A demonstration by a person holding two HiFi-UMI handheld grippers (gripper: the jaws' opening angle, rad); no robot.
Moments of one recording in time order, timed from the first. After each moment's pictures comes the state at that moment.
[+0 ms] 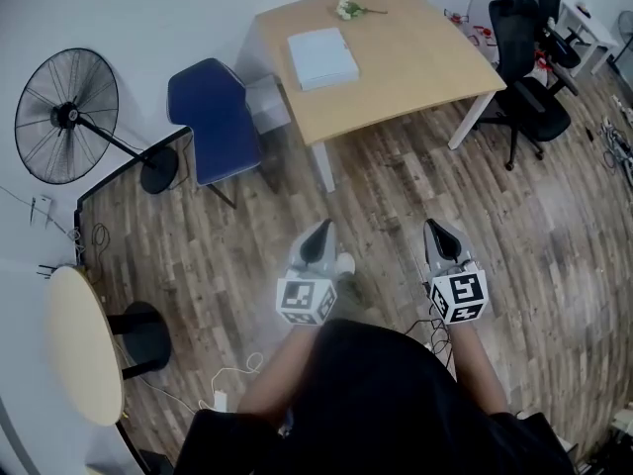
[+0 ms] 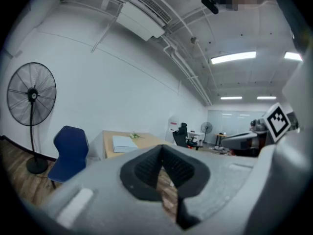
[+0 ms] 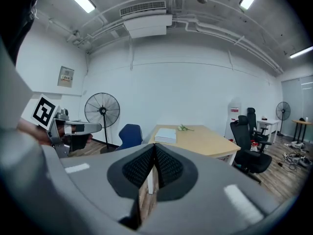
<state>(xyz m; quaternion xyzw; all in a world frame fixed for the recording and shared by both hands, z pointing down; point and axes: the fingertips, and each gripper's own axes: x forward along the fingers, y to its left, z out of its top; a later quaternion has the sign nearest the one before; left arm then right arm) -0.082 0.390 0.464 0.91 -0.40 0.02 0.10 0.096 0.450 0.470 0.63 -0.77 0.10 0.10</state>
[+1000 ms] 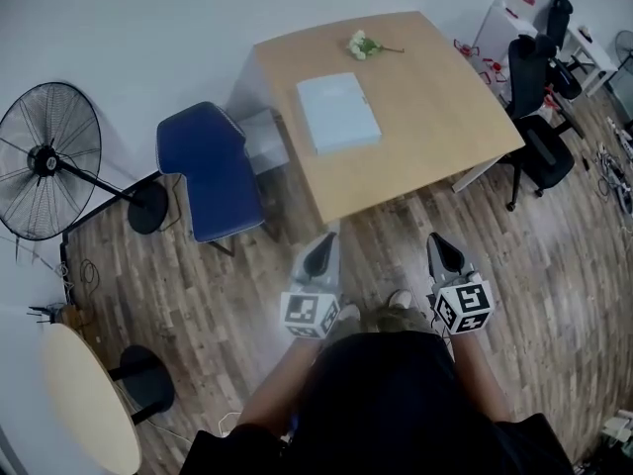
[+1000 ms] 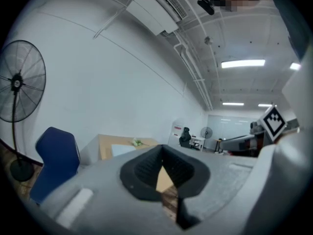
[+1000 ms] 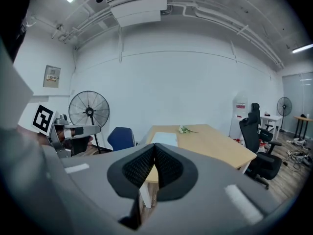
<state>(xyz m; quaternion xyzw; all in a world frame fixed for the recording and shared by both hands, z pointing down) -0.095 0.070 0.450 0.92 -0.38 -0.01 0.12 0.084 0.133 0.452 0.63 -0.75 0.13 0.11</state>
